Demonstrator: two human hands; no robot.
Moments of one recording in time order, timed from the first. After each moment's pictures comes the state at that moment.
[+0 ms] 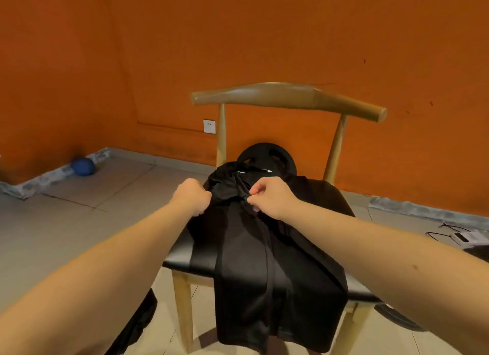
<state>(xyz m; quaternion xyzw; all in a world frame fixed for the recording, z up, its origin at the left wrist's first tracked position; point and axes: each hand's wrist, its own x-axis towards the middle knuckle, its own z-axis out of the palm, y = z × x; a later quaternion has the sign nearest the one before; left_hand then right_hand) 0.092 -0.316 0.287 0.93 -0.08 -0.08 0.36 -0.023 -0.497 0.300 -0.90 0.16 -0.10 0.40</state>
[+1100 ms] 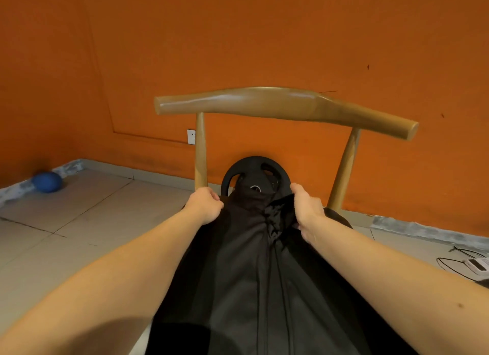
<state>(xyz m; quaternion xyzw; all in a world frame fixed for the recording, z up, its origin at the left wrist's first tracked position) 0.219 -0.447 0.245 0.89 -0.12 -0.10 0.42 0.081 -0.635 0.260 -0.59 0.41 -0.19 0.66</state>
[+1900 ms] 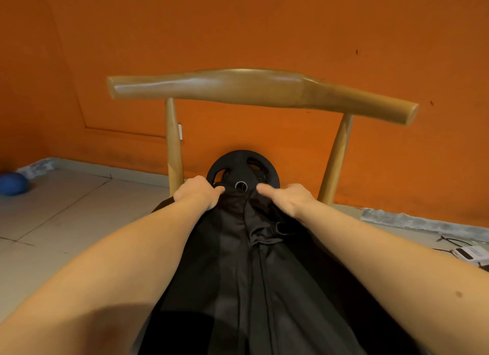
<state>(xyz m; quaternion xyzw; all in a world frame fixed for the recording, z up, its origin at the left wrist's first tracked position) 0.240 -0.515 0.248 0.98 -0.09 -0.05 0.18 0.093 -0.669 0.271 -0.83 0.37 -0.07 0.41</state>
